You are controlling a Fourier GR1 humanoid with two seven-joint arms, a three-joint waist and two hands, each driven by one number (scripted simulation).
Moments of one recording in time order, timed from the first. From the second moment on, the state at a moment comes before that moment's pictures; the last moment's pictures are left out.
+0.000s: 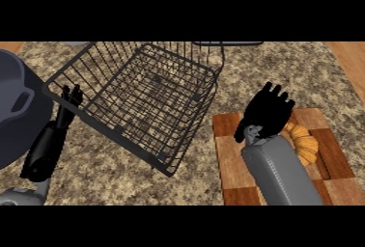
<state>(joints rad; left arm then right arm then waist) -0.08 0.48 -0.22 -1.61 -0.03 0.20 -0.07 -0.50 -0.02 0.21 -1.40 1.21 0.30 1.23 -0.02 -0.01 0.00</state>
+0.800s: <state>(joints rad) -0.07 0.45 -0.21 -1.64 -0.06 0.19 -0.06 -0.36 -0.01 0.17 -1.54 1.27 0.34 1.21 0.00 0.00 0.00</state>
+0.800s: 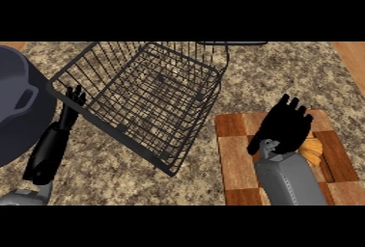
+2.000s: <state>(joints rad) -0.08 0.39 -0.15 -1.64 -0.12 0.12 -0.05 -0.30 -0.01 0.14 -1.45 1.35 0.20 1.07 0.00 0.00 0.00</state>
